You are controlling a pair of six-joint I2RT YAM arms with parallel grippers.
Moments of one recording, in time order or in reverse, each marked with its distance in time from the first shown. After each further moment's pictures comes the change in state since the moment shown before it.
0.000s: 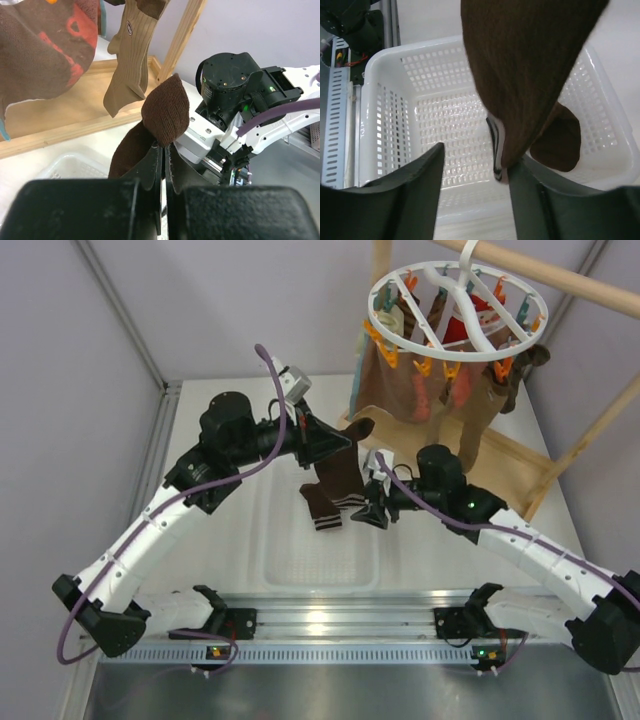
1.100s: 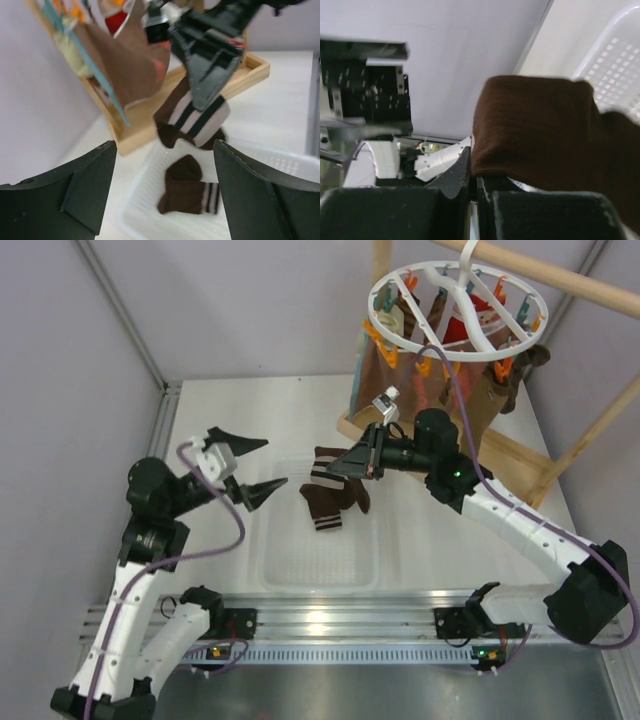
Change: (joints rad) left arm 0.459 -0.419 -0.447 0.132 0.300 0.401; right arm -0.061 0.190 0.203 0.250 -0.008 1.268
